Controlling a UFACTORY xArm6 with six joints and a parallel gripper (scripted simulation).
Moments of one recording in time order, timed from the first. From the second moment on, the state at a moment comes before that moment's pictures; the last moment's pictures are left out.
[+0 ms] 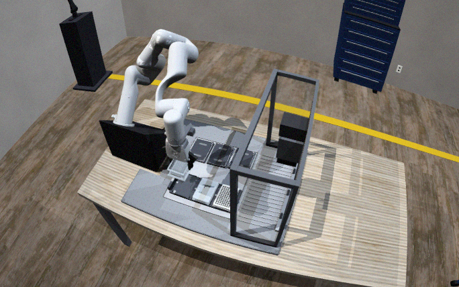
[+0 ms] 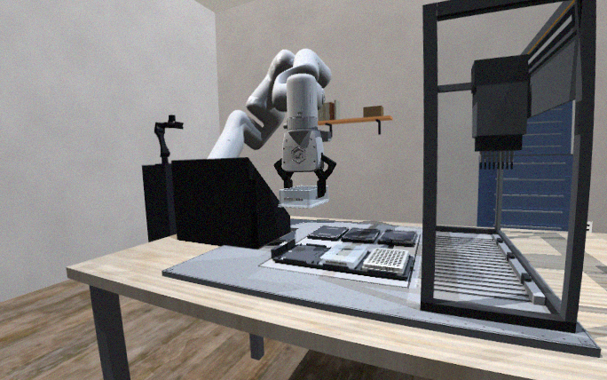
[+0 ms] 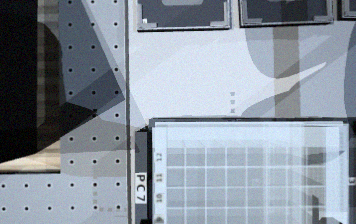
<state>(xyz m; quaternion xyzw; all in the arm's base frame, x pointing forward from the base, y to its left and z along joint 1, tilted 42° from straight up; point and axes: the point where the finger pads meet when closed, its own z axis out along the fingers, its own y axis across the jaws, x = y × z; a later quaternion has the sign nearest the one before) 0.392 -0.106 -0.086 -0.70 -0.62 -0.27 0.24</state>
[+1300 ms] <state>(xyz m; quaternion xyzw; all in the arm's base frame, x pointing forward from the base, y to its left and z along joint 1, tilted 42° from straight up) 0.395 -0.094 -0.105 -0.70 -0.62 -0.27 0.24</state>
